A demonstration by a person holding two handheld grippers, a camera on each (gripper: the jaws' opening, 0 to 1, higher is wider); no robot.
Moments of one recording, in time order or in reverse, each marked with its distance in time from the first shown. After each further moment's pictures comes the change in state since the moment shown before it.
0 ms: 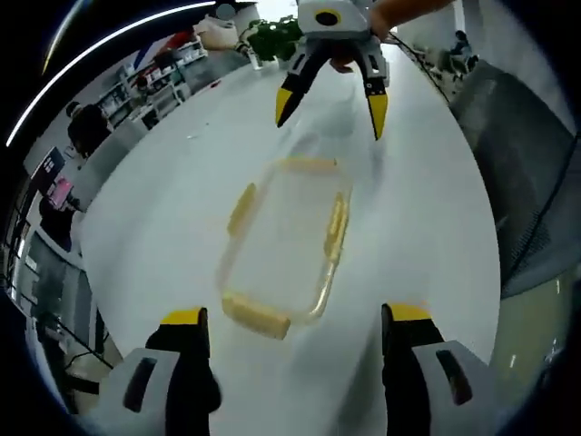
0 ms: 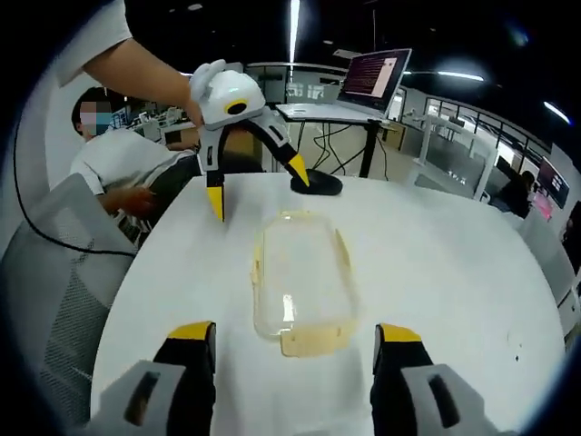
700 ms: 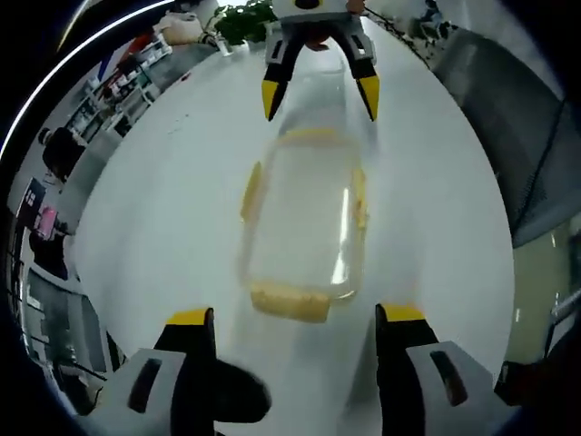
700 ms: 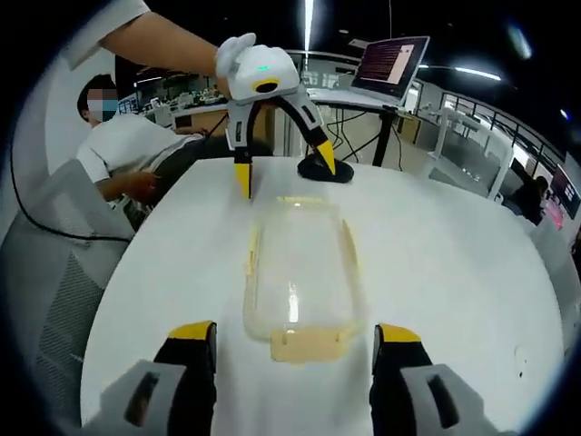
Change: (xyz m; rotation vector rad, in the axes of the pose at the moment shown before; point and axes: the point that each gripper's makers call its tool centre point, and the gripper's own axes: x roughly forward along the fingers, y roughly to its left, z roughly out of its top) left arm 0.008 0.029 -0.015 0.140 0.103 -0.073; right arm 0.020 -0.006 -0.006 -0.034 0.057 0.053
